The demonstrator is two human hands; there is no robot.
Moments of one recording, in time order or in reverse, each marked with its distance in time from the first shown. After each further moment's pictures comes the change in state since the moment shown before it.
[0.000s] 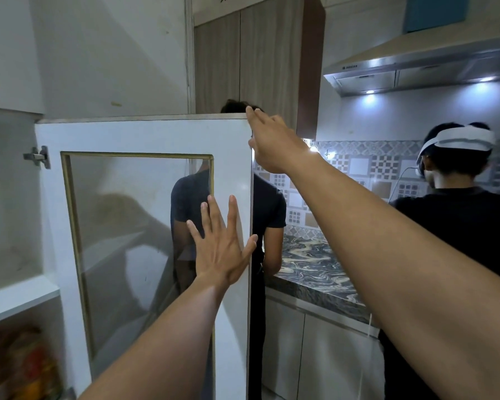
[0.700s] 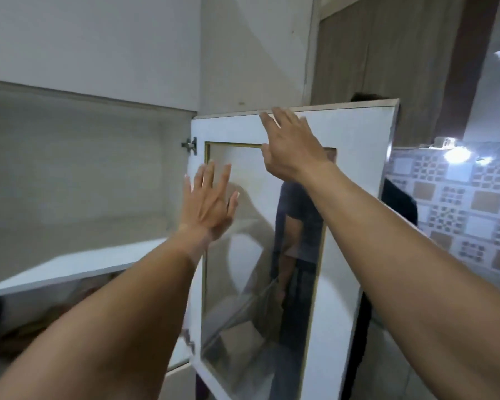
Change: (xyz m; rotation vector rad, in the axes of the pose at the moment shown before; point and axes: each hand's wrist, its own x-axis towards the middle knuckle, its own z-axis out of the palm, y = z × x) left_hand 0.004 -0.188 -0.132 0.387 0.066 -0.152; right_hand 0.031 -0.161 0.048 0.139 0.124 -0.294
